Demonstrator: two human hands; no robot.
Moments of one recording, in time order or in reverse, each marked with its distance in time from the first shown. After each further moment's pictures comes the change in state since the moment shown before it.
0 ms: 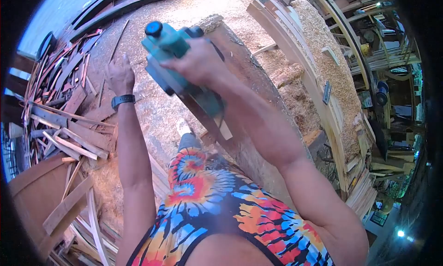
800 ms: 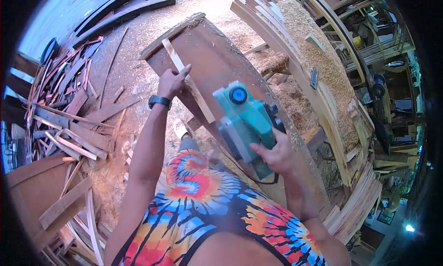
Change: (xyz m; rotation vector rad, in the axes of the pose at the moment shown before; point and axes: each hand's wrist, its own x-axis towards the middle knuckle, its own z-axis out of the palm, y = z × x) left_hand -0.162 0.114 -0.016 -0.186 -0.844 -0.105; right_hand -0.335 0.012 -0.106 0.247 0.073 0.392
